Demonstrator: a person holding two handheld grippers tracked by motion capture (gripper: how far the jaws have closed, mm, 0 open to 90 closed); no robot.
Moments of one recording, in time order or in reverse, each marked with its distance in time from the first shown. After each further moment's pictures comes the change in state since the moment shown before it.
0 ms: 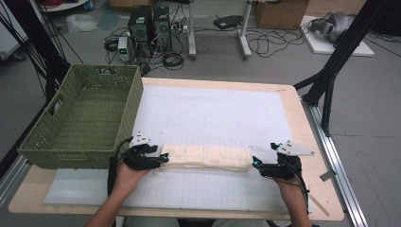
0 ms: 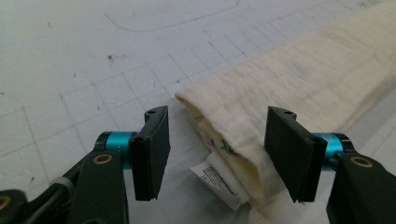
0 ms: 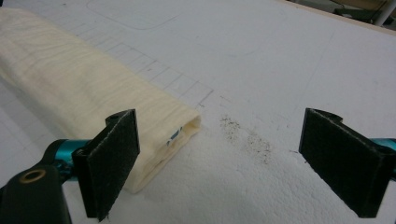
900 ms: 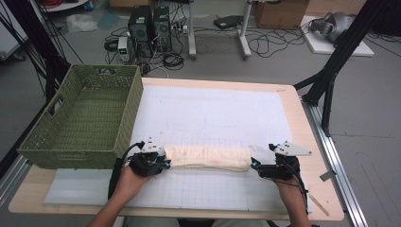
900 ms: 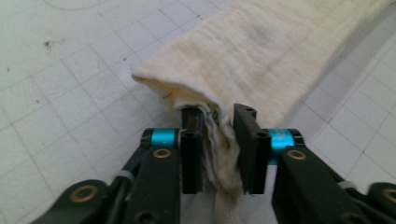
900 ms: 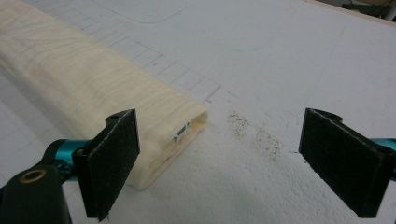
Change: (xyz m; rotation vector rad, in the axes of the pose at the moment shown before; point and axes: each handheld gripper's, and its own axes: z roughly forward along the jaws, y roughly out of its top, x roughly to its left) left arm -0.024 0.001 0.003 0.112 -0.031 0.160; right arm 0.002 -0.001 0.003 0.017 0.019 -0.008
